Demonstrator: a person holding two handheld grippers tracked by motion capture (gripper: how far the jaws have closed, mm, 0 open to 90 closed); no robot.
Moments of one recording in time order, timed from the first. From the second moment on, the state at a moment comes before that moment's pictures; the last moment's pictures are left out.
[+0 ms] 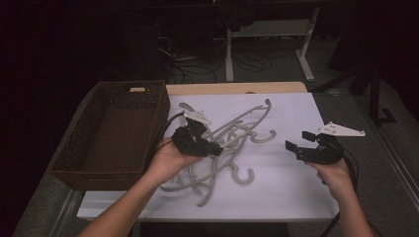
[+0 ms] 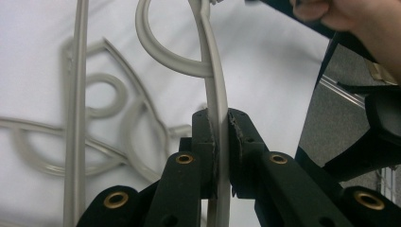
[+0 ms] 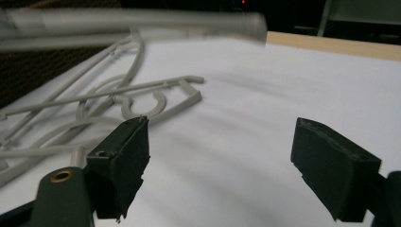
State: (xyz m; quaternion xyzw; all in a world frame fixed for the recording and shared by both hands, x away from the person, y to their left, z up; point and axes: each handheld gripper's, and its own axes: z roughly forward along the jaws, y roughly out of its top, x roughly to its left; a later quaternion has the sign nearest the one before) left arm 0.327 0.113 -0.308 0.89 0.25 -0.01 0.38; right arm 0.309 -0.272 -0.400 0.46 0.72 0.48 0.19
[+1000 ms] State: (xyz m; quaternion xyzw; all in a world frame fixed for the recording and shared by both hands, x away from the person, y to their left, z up) left arm 0.351 0.355 -0.256 0.84 0.33 0.06 0.42; right arm 0.315 -0.257 -0.419 0.46 0.75 0.45 0.18
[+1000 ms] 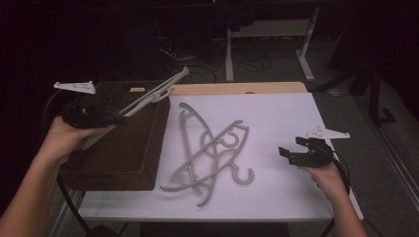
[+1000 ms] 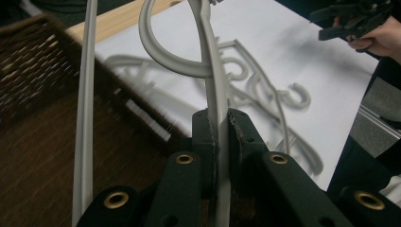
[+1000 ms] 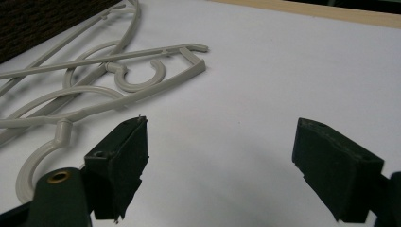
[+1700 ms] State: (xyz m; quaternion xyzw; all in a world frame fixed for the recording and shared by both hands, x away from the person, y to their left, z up) left arm 0.341 0.429 -0.285 0.83 0.38 0.06 0.41; right arm 0.317 -0.254 -0.422 0.46 0.75 0.44 0.18
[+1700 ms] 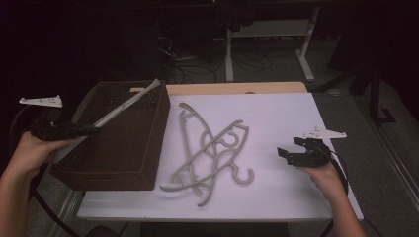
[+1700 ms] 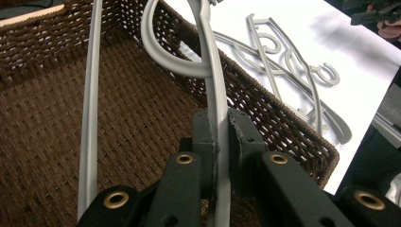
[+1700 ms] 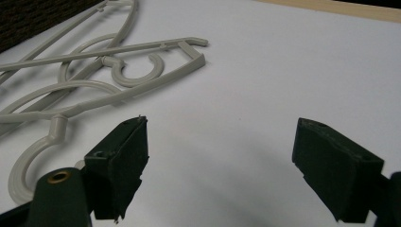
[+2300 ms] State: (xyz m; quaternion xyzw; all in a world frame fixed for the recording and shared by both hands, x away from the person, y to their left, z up) left arm 0.361 0.433 -0.329 0.82 0.40 0.05 0.40; right arm 0.318 -0.252 -0.423 0.46 0.75 0.43 0.18
